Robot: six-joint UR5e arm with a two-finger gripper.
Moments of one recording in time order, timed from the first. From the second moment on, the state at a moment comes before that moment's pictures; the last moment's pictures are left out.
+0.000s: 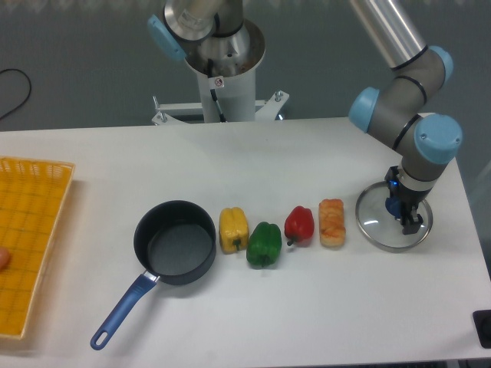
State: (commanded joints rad) arm 2.89 -2.16 -1.61 -0.91 1.58 2.25
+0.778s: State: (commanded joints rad) arm 2.89 -2.16 -1.61 -0.91 1.58 2.25
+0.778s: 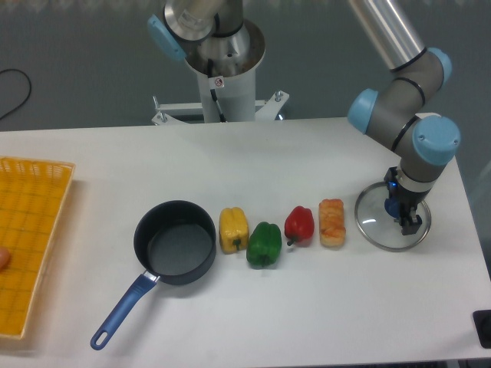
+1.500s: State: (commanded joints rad) arm 2.88 -2.11 -1.61 -0.92 1.58 2.25
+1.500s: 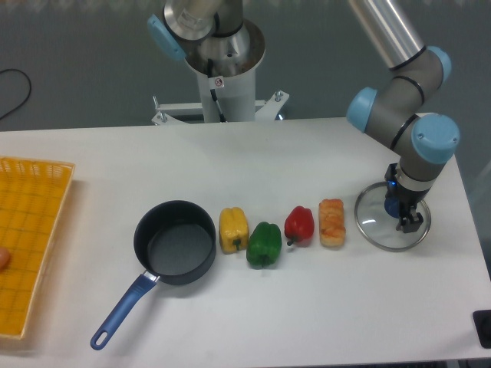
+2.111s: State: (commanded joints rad) arm 2.80 -1.95 -1.66 -1.05 1.59 2.10
